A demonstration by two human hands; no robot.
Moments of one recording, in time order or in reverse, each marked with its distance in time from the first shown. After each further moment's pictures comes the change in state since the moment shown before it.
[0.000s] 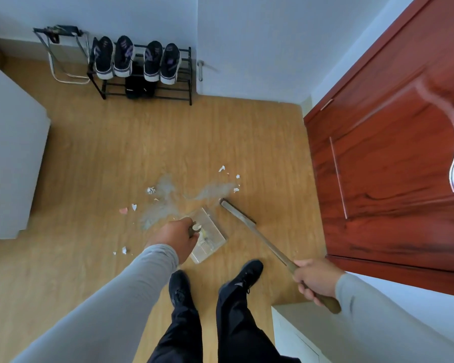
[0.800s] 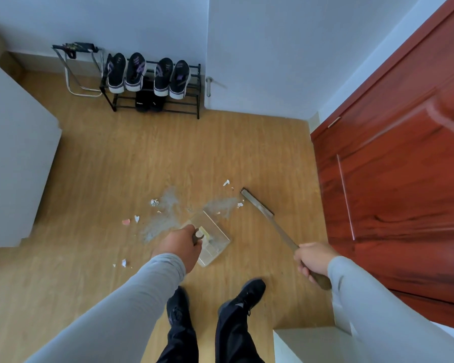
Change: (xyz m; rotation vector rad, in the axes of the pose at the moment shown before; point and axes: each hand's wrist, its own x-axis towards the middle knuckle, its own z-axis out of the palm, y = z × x) left_hand 0.023 0.021 -0.007 -0.084 0.053 -0.109; right_hand 0.048 -0.064 -0.047 0.066 0.159 -0.051
